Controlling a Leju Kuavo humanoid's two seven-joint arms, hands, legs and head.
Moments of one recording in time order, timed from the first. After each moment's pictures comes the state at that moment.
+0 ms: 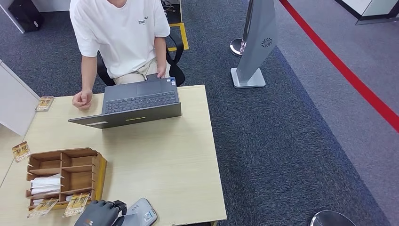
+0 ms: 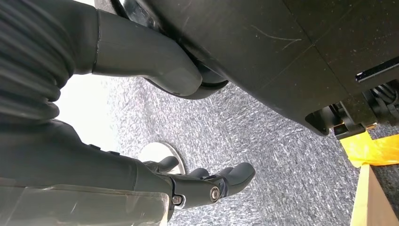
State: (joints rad) left arm 0.18 0.53 -0.62 -1.79 -1.15 -0.07 0.14; right arm -0.13 0.13 0.34 -0.18 0.93 -0.07 0.18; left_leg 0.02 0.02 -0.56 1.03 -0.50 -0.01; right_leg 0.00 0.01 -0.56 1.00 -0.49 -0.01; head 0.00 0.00
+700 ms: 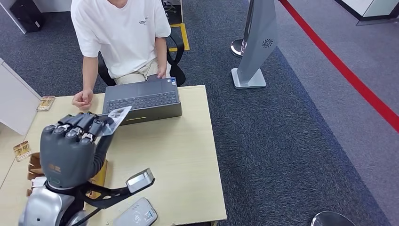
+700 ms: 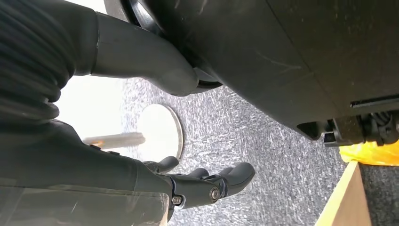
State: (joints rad) left arm -0.22 0.11 -0.47 -1.94 -1.53 0.26 0.02; right arm -0.14 0.14 0.44 -0.18 1.03 -0.02 0.16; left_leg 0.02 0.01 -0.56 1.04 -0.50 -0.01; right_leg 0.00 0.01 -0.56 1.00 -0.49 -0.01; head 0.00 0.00
